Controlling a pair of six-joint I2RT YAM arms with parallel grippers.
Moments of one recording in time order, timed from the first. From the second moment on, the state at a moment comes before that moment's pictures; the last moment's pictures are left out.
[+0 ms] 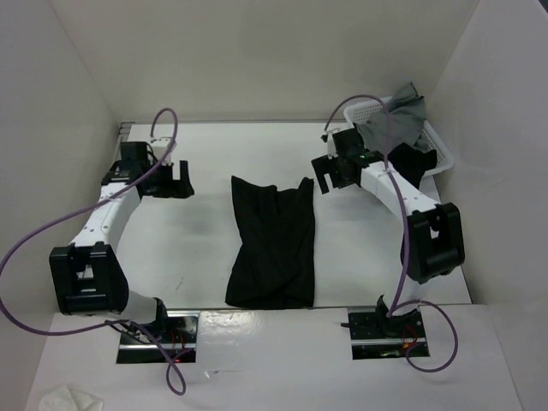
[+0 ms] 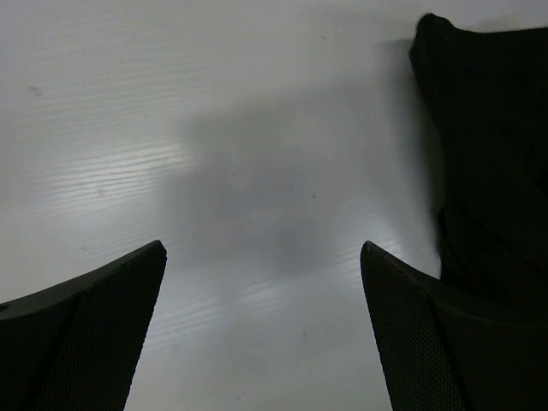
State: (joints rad) left arm 0.13 1.43 1.13 -0.55 0.34 0.07; right arm 0.28 1.64 1.28 -0.53 0.09 -0.07
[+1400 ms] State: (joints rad) left arm -0.09 1.88 1.45 -0.74 0.48 0.05; right arm 0.47 2.04 1.59 -0.69 0.06 -0.10
